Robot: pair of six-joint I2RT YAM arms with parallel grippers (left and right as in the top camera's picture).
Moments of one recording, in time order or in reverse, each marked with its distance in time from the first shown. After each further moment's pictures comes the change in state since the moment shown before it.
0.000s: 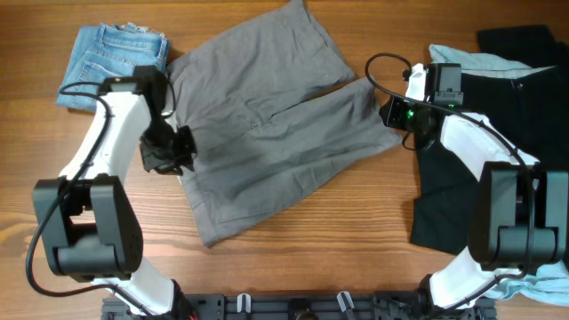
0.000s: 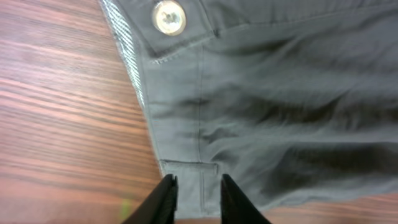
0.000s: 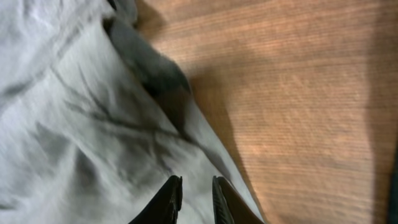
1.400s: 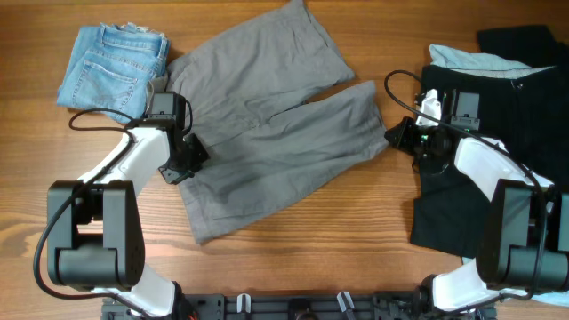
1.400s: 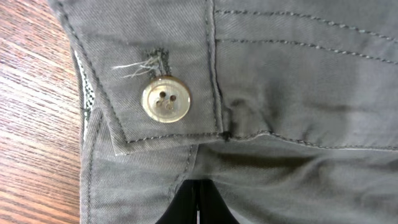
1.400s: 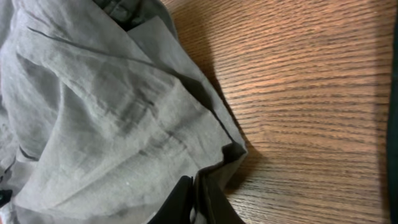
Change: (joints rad) left arm -0.043 -0.048 -0.319 0.551 -0.117 -0.315; right arm -0.095 -0.116 -0.190 -0.022 -0.173 0.024
